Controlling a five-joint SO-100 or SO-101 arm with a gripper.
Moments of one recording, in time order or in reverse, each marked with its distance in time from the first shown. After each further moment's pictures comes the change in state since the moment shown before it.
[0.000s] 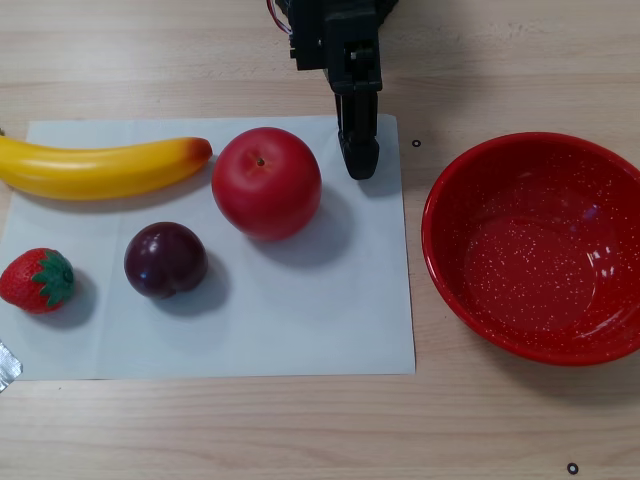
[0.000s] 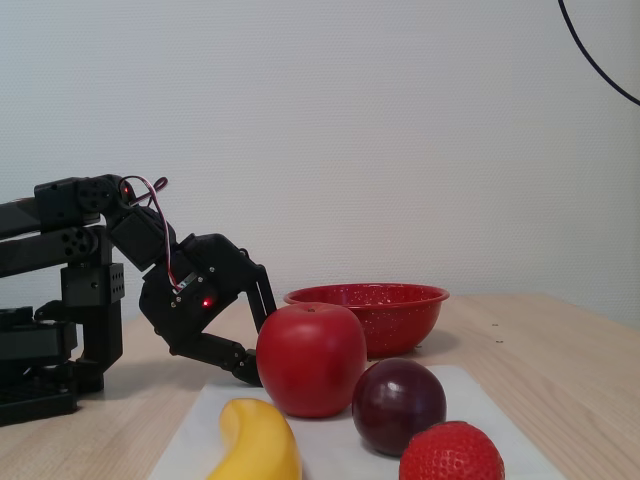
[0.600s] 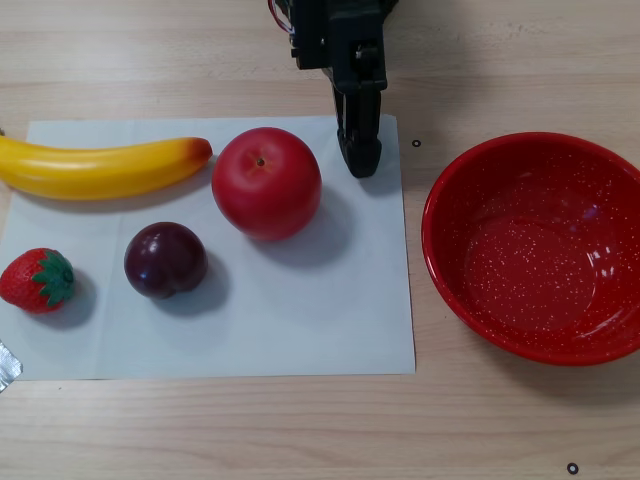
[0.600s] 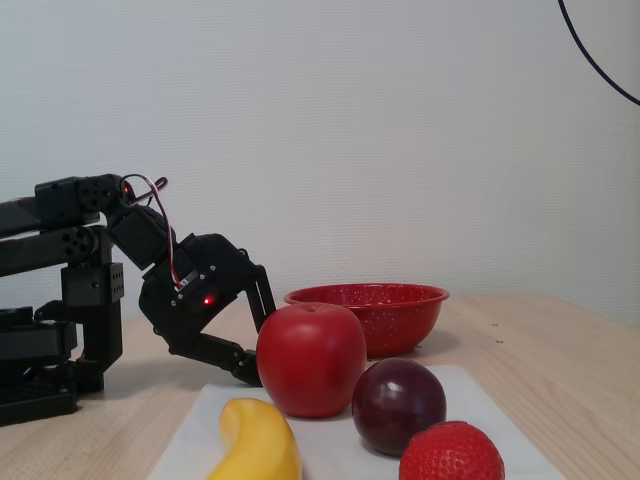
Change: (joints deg) arm 0.7 -2.1 -2.5 5.8 2.1
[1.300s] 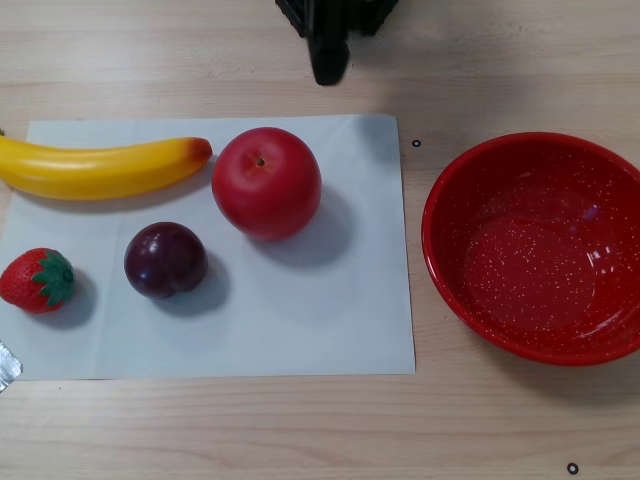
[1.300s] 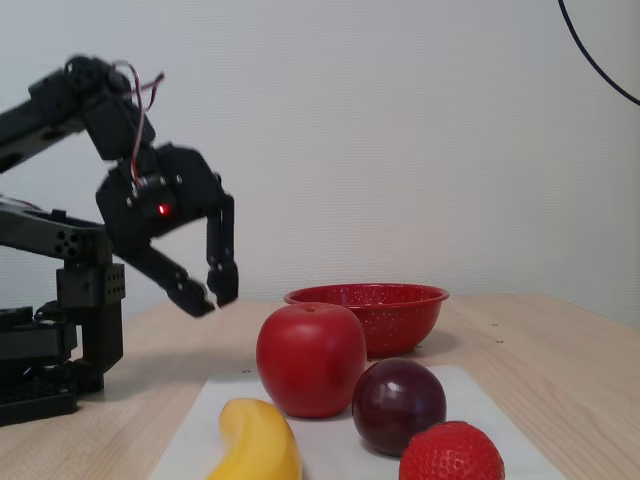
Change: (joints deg) arm -8.6 -21.1 -43.9 30.7 6.1
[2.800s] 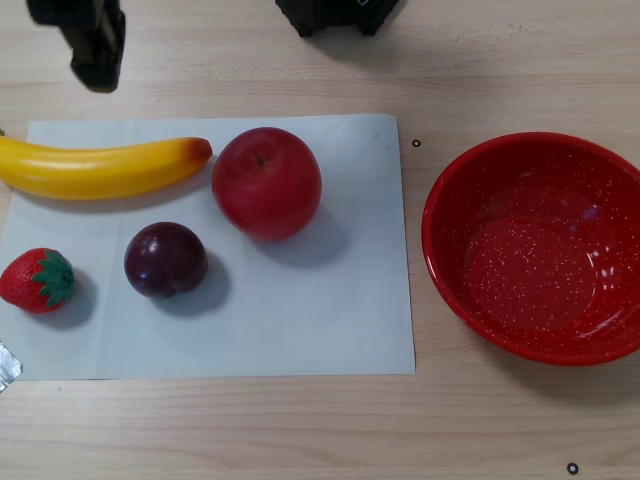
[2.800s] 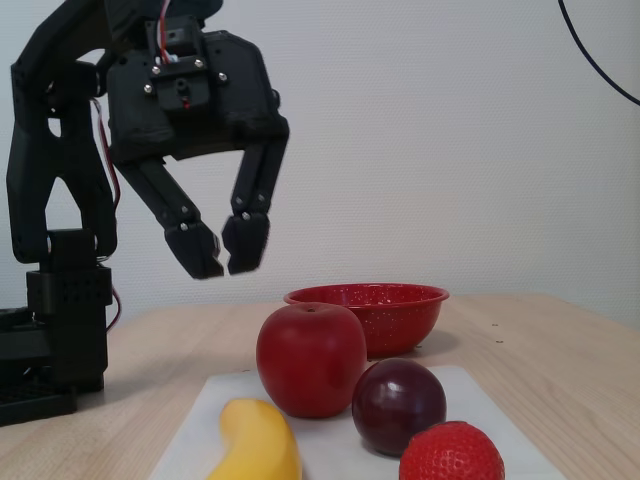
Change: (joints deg) arm -37.4 -69.3 -66.5 14.8 33.3
